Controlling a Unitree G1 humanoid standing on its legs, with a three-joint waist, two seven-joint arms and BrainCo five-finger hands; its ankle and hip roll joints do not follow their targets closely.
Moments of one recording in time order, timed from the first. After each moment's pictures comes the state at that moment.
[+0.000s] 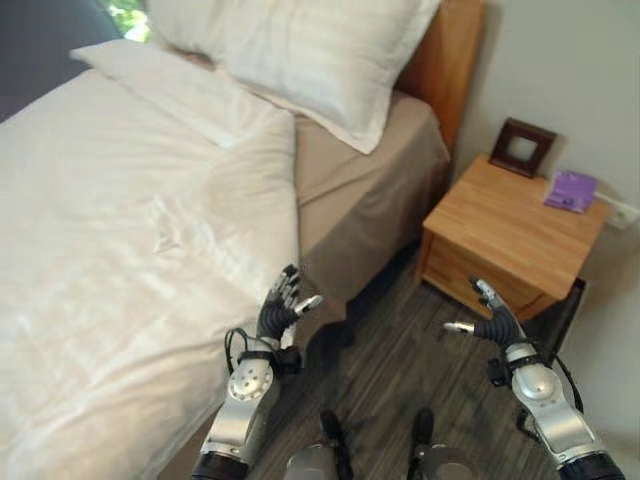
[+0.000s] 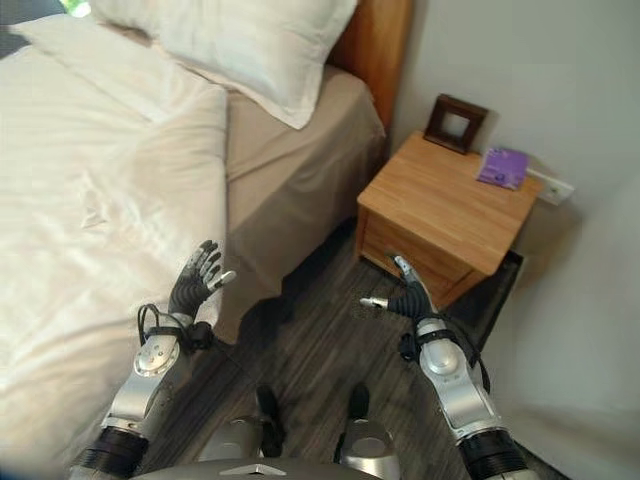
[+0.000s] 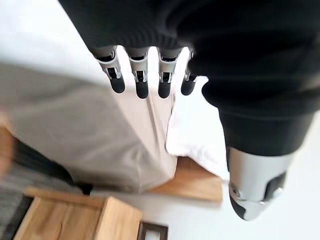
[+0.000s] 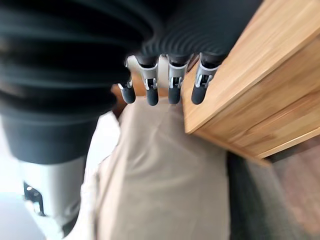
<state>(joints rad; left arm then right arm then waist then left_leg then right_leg) 0.05 0.27 -0.15 0.11 -0.31 -0.12 0.10 0.05 -0.43 0.15 0.08 -0.11 -0.07 -0.11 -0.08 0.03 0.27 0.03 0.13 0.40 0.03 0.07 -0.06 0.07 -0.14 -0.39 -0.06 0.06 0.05</state>
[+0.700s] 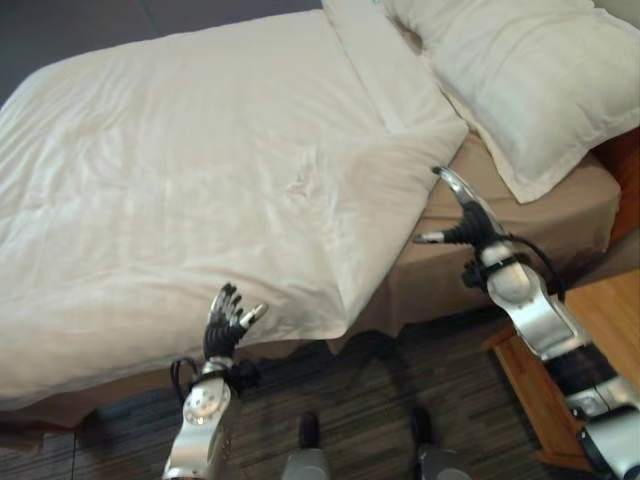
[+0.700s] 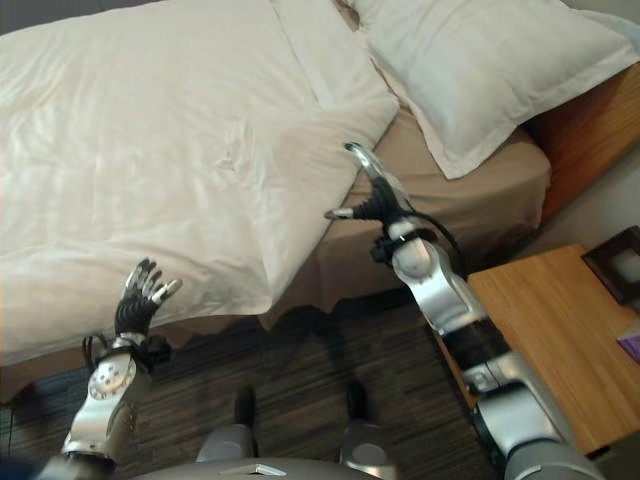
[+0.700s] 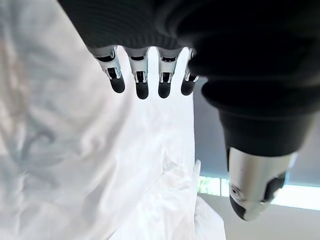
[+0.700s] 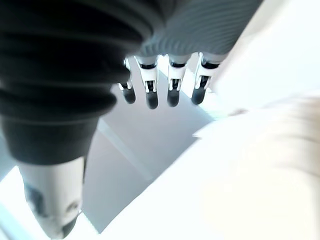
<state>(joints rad) 0.12 0.26 0.01 0.15 -0.47 -0.16 0.19 -0.69 -0.60 0.44 0.14 -0.20 -0.02 -0.17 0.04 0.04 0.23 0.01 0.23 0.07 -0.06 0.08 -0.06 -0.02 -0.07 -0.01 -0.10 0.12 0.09</state>
